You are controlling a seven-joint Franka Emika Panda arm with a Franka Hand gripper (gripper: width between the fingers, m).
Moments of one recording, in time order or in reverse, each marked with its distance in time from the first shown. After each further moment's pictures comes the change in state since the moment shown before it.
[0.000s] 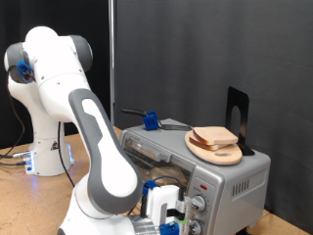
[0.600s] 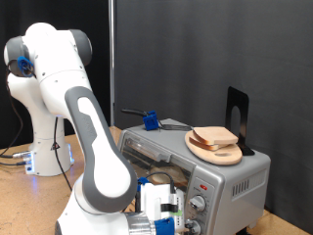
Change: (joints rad) arm -0.002 -0.034 0.002 -0.077 0.114 0.049 -0.316
